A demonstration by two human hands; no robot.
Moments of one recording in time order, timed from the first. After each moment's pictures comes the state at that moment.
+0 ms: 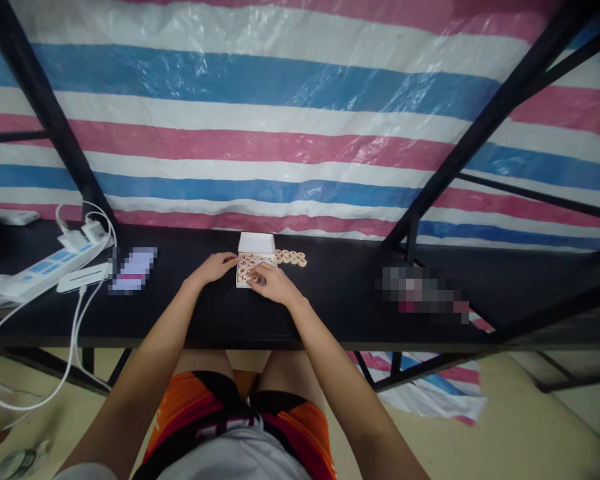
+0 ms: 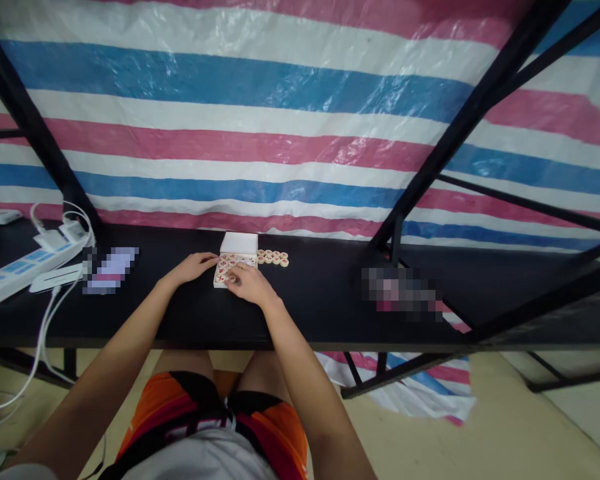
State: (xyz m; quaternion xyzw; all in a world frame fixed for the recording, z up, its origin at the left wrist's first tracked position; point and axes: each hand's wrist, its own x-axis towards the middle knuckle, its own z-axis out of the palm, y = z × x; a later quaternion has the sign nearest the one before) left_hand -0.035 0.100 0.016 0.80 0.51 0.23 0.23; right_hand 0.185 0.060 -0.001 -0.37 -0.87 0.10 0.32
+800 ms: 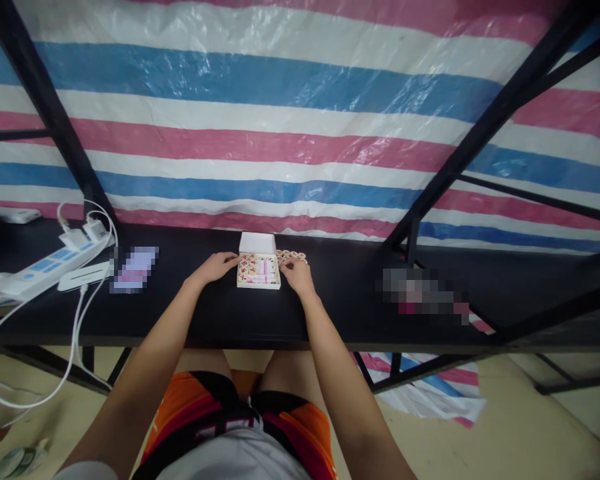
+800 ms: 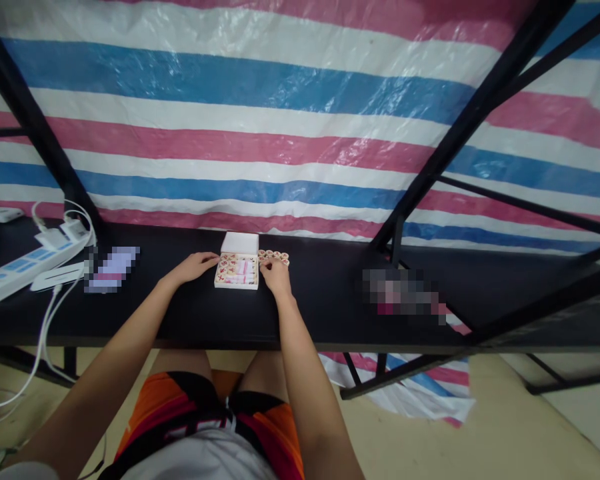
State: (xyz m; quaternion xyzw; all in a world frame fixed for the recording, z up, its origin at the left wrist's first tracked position) left_hand -0.034 0.099 0.018 0.80 0.51 0.22 0.23; right_hand 0.231 0.093 -0.021 -0.62 -0.66 0.16 0.40
